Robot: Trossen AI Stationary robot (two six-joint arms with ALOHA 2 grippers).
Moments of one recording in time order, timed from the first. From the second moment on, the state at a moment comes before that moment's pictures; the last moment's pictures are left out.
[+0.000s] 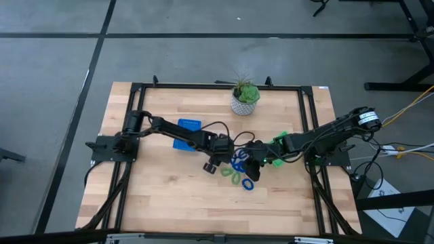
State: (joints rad) left arm -0.06 2.08 1.37 -0.46 -0.03 0.39; right arm 0.23 1.40 0.75 -0.16 0.03 0.70
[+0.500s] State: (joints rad) left arm -0.06 2.07 1.36 -0.54 0.02 0.32; right arm 0.23 1.40 0.75 -0.16 0.03 0.73
